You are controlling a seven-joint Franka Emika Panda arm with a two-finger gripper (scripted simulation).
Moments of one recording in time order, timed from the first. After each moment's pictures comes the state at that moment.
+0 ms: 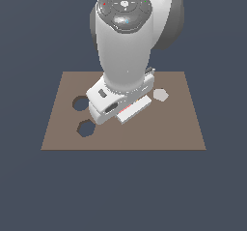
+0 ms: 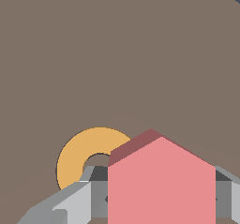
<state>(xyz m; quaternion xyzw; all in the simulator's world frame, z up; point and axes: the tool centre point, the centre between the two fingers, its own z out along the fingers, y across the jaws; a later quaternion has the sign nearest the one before) 0.021 0.001 0.035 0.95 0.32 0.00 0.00</state>
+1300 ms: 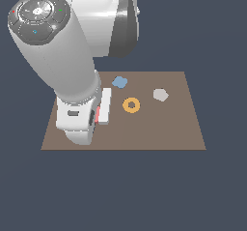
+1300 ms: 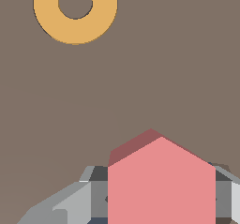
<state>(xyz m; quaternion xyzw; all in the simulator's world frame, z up) 0.046 -0.094 0.039 0.73 0.69 0.00 0.00</state>
